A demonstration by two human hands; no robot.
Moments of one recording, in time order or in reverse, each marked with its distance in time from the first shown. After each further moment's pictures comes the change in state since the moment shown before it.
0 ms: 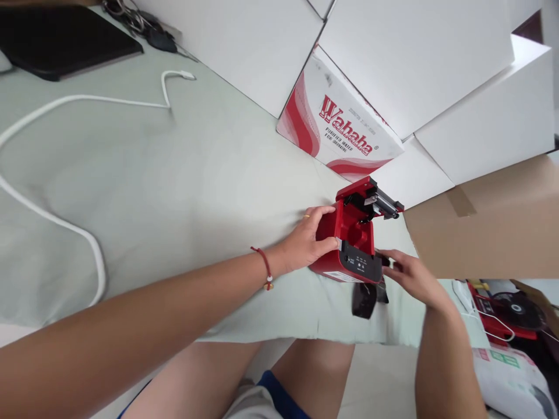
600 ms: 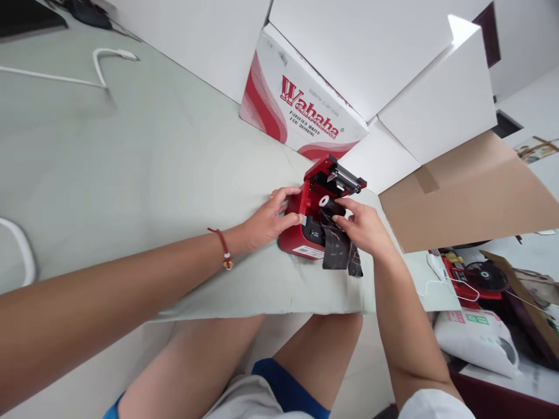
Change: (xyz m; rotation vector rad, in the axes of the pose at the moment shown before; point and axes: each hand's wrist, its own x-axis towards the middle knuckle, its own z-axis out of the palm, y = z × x) left_hand 0.001 0.005 -0.008 -0.057 -0.056 -0.037; right_hand 0.027 -0.099 0.009 -0.065 0.163 -0.030
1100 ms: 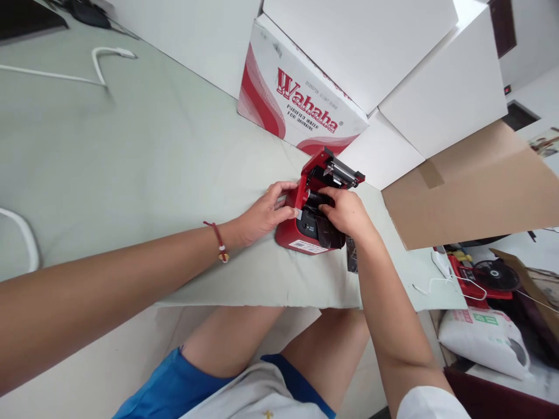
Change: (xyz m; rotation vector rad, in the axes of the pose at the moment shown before) left_hand -0.002 0.011 0.002 0.067 0.001 0.005; right_hand 0.029 -0.017 0.013 -0.155 -0.081 -0.065
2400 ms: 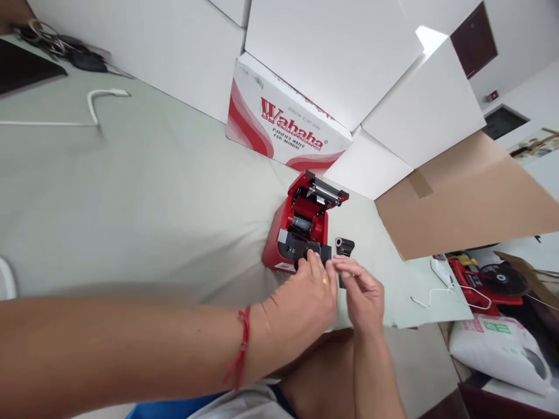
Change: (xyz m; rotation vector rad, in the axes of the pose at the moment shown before) left_hand -0.069 0.049 0.122 1.849 -0.292 0.732; right_hand -0.132 0.061 0.082 0.952 0.539 -0.159
